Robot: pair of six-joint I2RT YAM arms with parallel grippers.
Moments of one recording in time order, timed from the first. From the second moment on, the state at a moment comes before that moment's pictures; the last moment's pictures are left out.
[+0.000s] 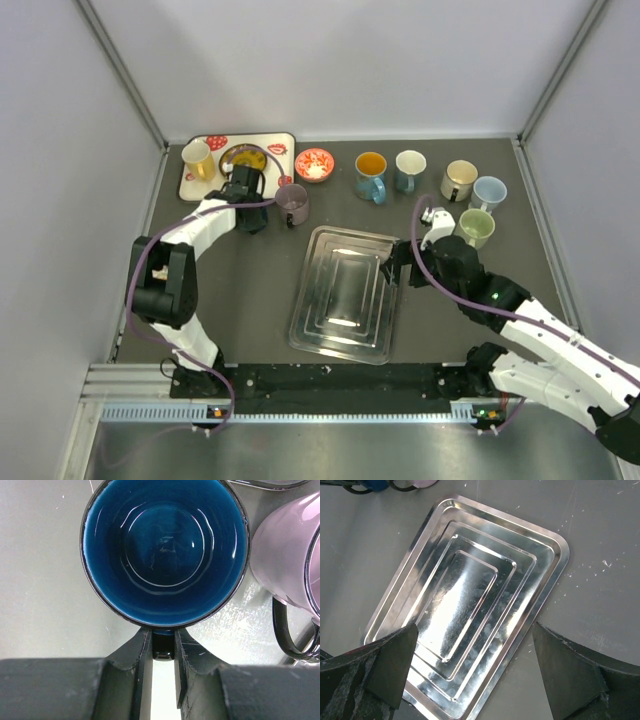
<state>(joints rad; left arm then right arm) -0.23 1.71 1.19 -0.47 -0.24 -0.39 0.75 0.80 0.68 -0.39 0.20 0.46</state>
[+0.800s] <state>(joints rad) -0.40 0.85 0.92 -0.29 0.33 -0.65 0.74 0.80 0.63 -0.11 -0.26 0.69</state>
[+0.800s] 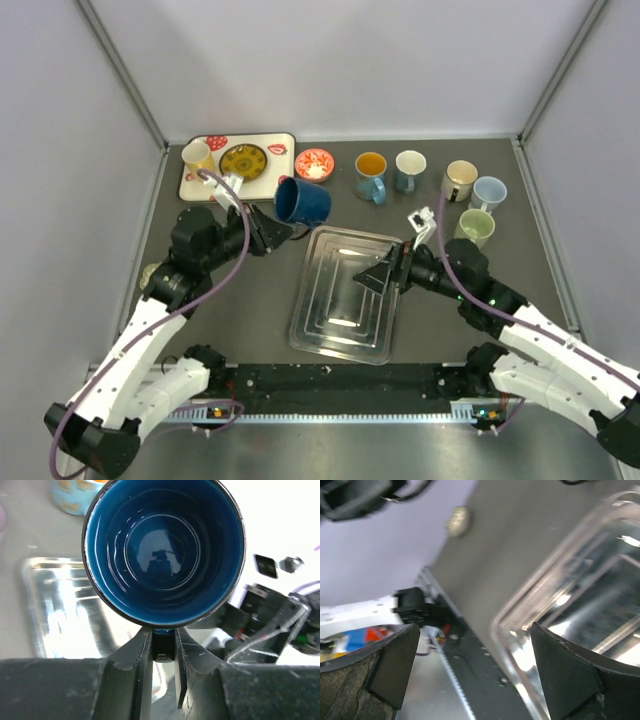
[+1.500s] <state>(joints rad) -0.64 0.80 0.61 0.36 0.50 -1.02 0.79 0.88 0.50 0.52 -0.40 1.01</state>
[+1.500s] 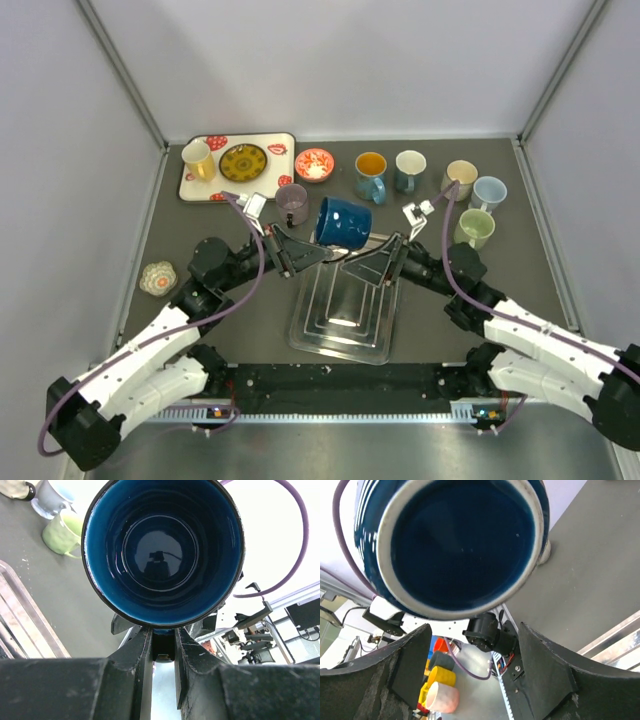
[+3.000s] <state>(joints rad) -0.71 0.80 0.58 0.44 0.39 -1.05 0.75 1.08 0.56 0.82 -0.43 1.18</state>
